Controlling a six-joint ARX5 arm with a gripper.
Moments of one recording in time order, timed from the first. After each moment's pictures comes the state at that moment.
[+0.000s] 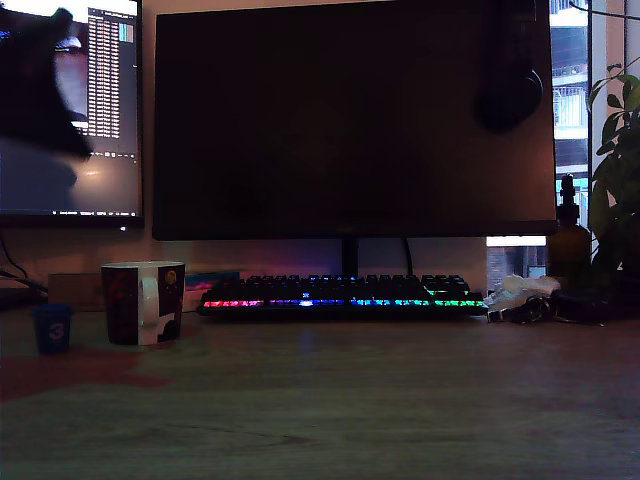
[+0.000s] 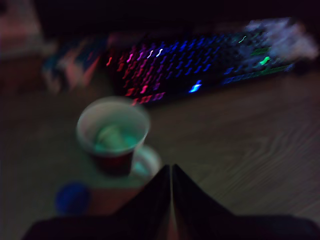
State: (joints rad) arm -0.23 1.04 0.70 -0.20 0.24 -0.05
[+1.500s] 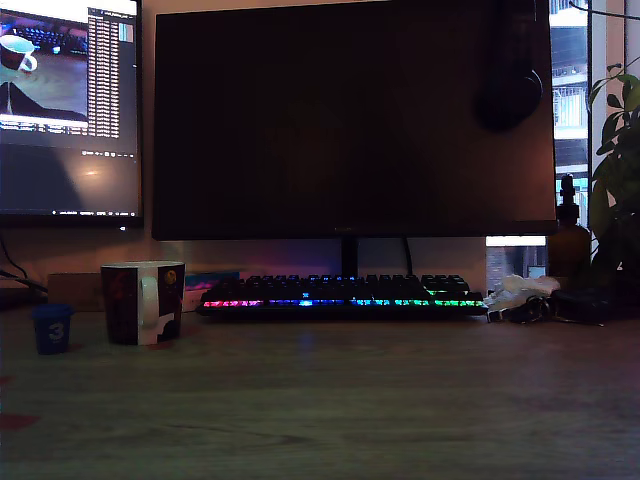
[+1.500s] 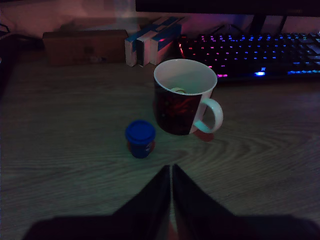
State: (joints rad) arm -0.12 0.61 0.27 -0.04 0.12 -0.09
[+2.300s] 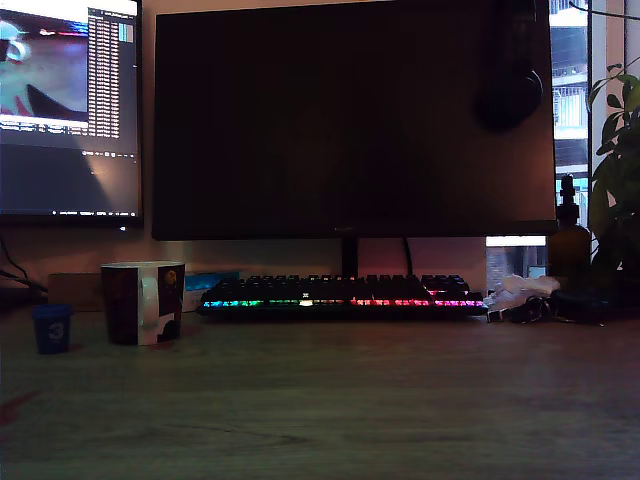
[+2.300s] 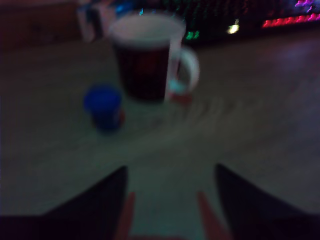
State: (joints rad) arm -0.12 0.91 0.01 0.52 0.22 0.03
